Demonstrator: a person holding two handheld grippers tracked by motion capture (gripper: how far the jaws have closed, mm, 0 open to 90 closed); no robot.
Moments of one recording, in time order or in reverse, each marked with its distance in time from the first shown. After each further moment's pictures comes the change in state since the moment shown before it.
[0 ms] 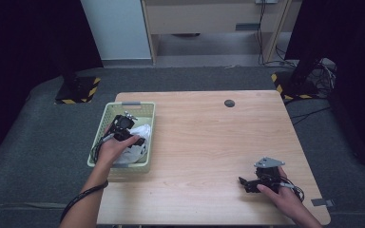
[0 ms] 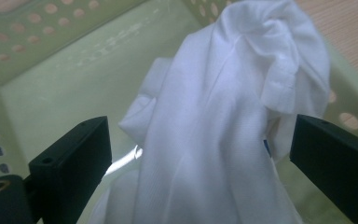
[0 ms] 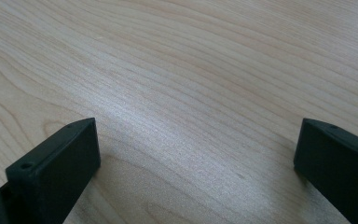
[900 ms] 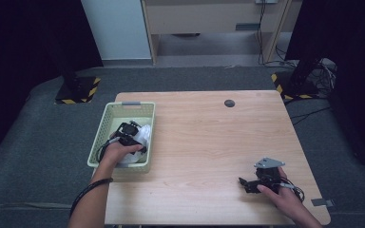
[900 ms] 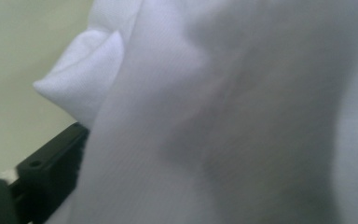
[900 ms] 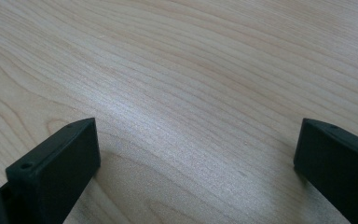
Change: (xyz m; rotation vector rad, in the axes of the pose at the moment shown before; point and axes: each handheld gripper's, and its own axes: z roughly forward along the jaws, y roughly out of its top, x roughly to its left) left arm 0.005 -0.014 0.049 0.163 -0.092 -0.035; right arm 0.001 -0.001 -0.001 0.000 0.003 -0.001
